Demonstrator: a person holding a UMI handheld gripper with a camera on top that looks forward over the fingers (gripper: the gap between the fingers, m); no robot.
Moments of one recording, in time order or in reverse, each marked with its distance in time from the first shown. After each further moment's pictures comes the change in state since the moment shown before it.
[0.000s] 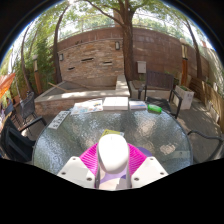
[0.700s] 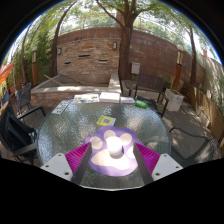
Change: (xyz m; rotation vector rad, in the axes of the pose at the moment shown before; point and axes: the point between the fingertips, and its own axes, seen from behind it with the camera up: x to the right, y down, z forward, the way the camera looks) arm 0.001 0.049 -0.139 -0.028 0.119 -0.077
